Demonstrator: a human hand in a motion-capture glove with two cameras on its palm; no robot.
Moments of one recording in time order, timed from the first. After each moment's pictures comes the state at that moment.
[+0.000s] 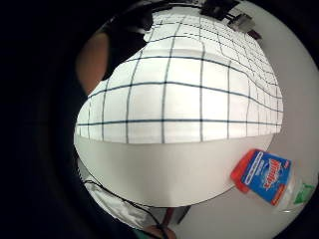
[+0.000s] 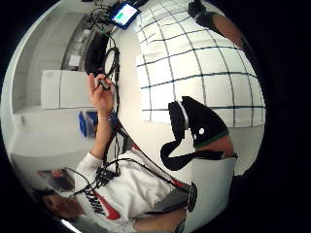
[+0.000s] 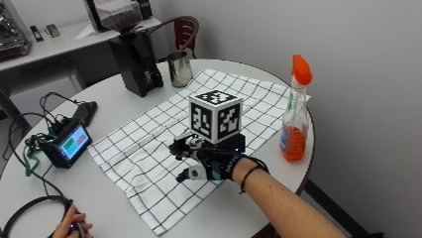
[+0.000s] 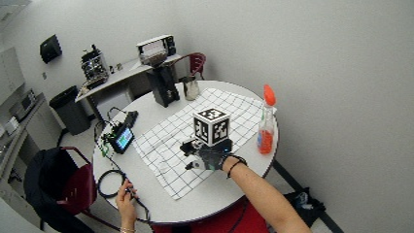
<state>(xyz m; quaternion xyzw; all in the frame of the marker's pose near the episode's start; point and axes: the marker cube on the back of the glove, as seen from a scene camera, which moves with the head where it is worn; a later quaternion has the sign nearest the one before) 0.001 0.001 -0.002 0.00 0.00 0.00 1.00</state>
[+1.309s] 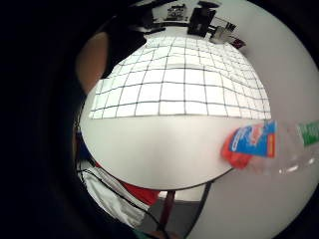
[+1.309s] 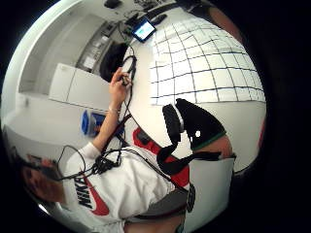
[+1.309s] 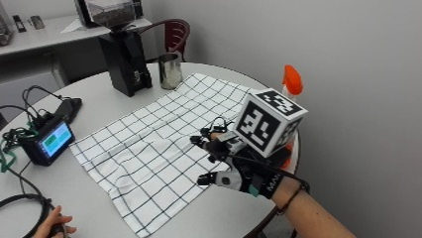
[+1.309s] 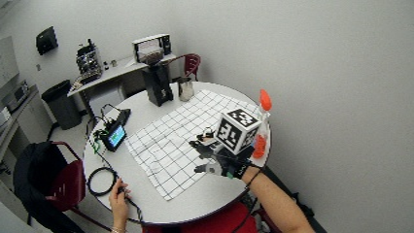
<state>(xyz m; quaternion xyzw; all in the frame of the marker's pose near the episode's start) 0.001 0.091 -0.030 0.15 -0.06 -0.03 0.99</state>
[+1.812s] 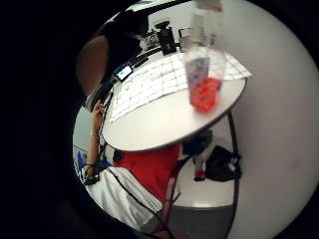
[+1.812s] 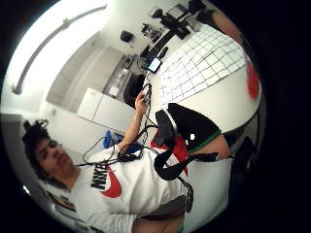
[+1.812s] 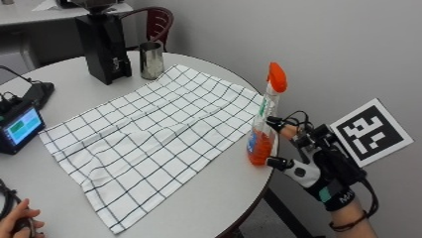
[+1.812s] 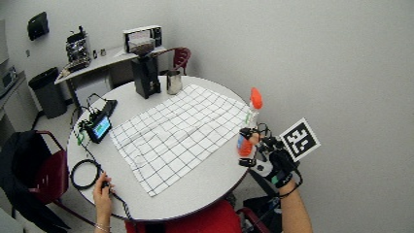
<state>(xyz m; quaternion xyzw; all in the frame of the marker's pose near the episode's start) 0.076 0.195 -0.044 0.31 -0.27 0.02 0.91</state>
